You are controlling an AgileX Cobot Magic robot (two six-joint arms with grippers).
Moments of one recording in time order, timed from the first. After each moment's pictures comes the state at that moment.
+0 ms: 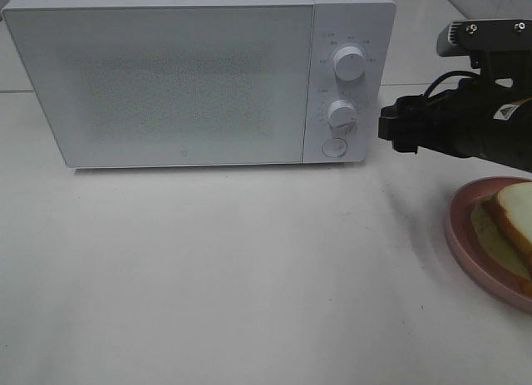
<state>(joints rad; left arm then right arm) -0.07 -0.01 -0.52 -0.05 1.08 -0.04 0.33 1.51 -0.54 0.34 -0.50 -0.22</state>
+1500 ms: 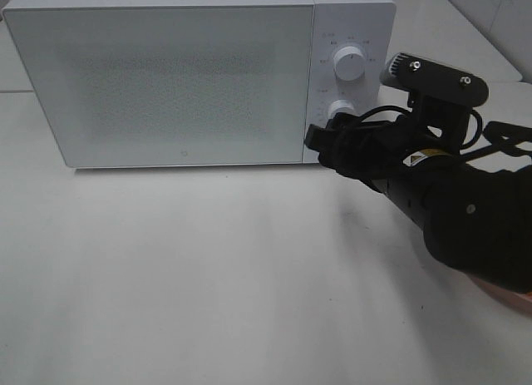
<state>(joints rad) -0.07 -0.01 -0.52 -0.05 1.08 -0.04 0.77 1.68 -0.55 0.94 -0.89 -0.08</state>
